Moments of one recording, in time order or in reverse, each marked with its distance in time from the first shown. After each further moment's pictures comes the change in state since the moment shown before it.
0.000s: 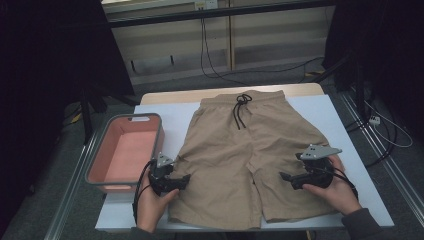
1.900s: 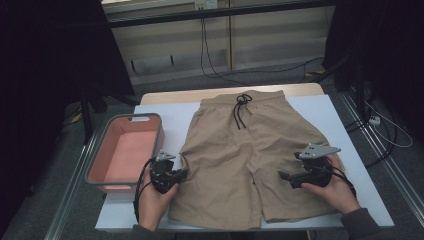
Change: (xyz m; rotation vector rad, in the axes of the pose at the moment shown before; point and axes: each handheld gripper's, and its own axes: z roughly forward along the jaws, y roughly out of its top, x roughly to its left) left arm -0.011 0.019 -0.012 0.041 -0.085 -0.170; right arm 0.000 0.002 0.003 -0.012 0.012 0.009
